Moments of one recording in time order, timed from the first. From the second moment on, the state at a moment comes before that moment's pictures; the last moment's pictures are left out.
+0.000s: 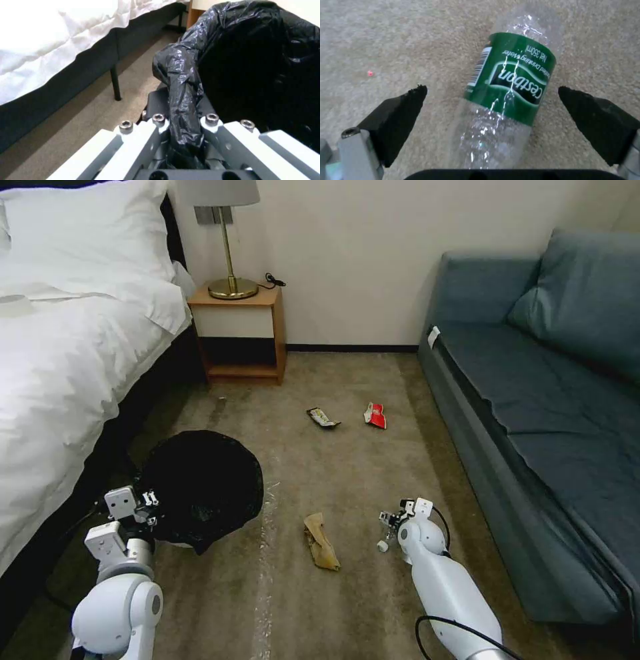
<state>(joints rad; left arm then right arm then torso) 1.43 -1.48 -0.77 -2.12 -0.24 0.39 -0.23 -0.81 1.48 0.40 1.01 0.58 -0.49 0.39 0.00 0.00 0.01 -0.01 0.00</state>
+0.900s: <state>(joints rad) 1.42 -1.48 -0.76 -2.12 -0.24 0.39 -0.24 -0.74 1.53 0.49 0.80 0.45 -0.37 0.28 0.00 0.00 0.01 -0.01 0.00</state>
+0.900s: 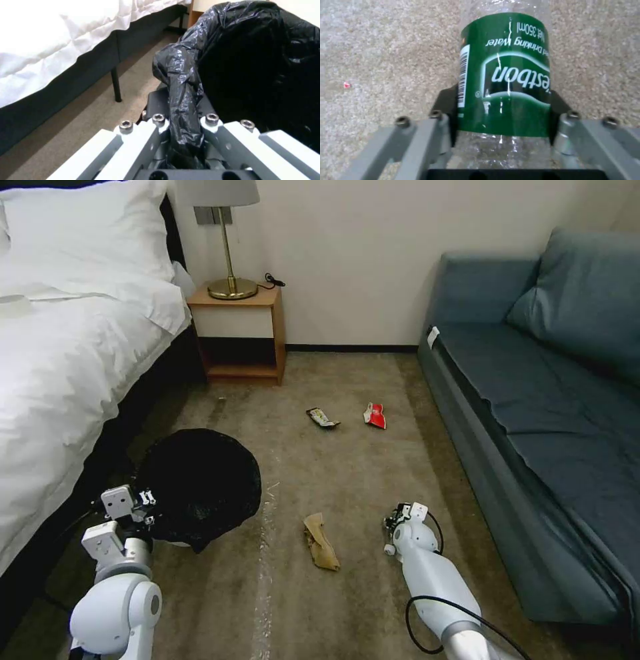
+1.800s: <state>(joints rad) 1.38 -1.50 -0.72 -2.06 -0.24 0.39 -0.25 -0.79 1.45 -0.11 1.60 0.40 -0.09 0.34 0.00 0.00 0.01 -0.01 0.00</state>
